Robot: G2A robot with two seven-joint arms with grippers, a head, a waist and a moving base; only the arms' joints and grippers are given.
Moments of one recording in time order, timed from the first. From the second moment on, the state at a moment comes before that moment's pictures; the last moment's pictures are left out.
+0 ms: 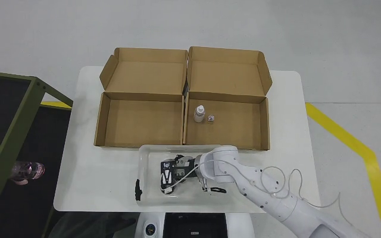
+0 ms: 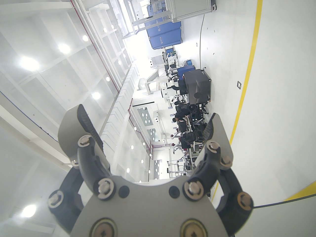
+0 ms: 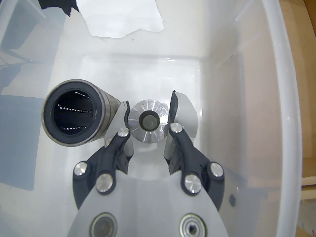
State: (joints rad) left arm -0.29 -0.19 -0.48 -1.38 1.96 -0.31 0.15; right arm -0.91 -1.25 0.58 -1.58 -1.31 -0.71 0.48
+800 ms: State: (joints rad) left arm -0.29 -0.19 -0.48 -1.38 1.96 -0.31 0.15; right arm -0.96 -1.23 0.68 -1.76 -1.36 -0.75 0.39
